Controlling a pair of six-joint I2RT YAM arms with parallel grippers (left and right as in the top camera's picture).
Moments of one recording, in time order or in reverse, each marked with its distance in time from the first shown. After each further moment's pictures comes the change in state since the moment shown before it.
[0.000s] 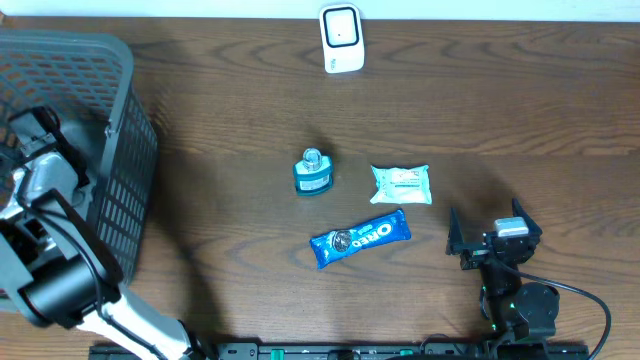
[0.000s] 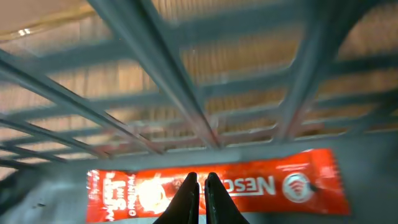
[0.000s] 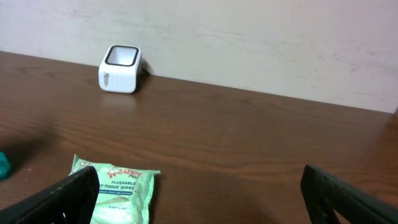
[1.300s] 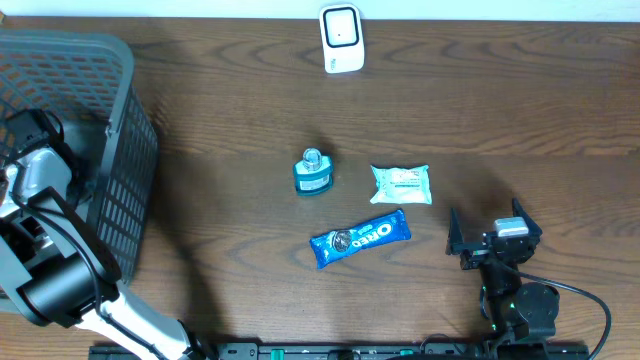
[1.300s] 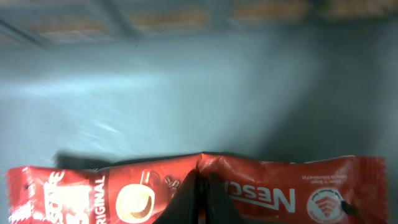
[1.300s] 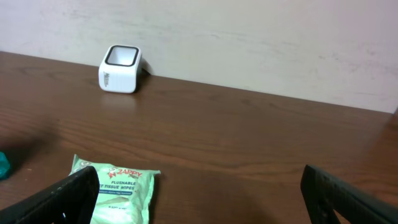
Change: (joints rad) left arm 0.006 0.005 0.053 -0.170 0.373 -0.161; right arm 0.000 0.000 0.000 0.000 0.000 0.000
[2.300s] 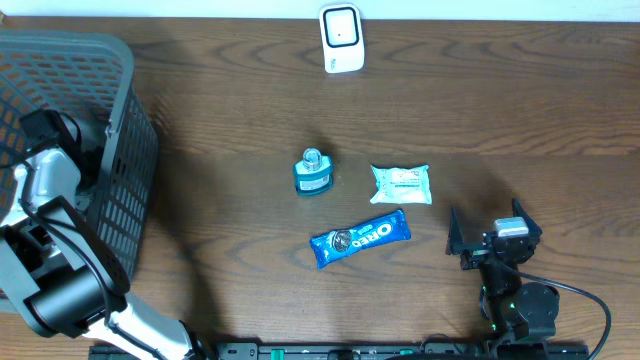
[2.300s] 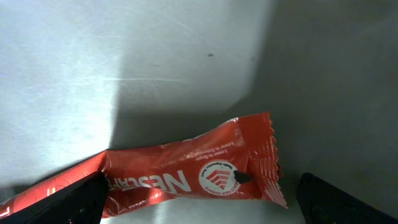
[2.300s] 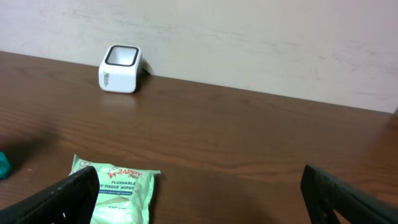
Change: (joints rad) left arm -0.040 -0.081 -0.043 -0.112 0.200 0.321; right arm 0.000 0.000 0.000 0.000 0.000 0.000
